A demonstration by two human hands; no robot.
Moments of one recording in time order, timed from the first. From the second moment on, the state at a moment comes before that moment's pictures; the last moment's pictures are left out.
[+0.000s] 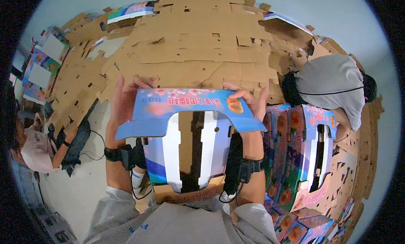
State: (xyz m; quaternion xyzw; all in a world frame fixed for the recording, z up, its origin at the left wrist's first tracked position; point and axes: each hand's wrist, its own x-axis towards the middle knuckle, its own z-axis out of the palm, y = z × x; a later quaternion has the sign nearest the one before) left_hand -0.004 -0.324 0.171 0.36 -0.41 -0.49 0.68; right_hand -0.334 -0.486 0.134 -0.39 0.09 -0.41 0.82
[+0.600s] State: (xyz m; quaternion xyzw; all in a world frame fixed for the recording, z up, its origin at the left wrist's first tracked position) left_hand -0.053 -0.346 0.092 0.57 -0.39 -0.55 0.47; right_hand -0.386 -0.534 0.060 -0.59 0.41 -0.22 0.66
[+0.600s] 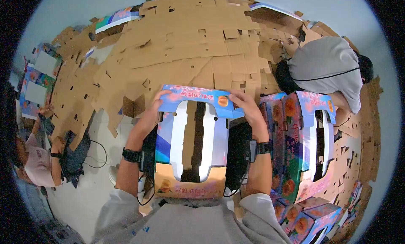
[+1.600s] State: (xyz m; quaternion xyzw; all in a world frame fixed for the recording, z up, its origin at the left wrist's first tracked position) left_hand -0.098 -0.330 0.064 0.72 -0.33 -0.42 0.44; right_hand -0.362 -0.455 0.090 -0.70 0.59 -0.18 0.36
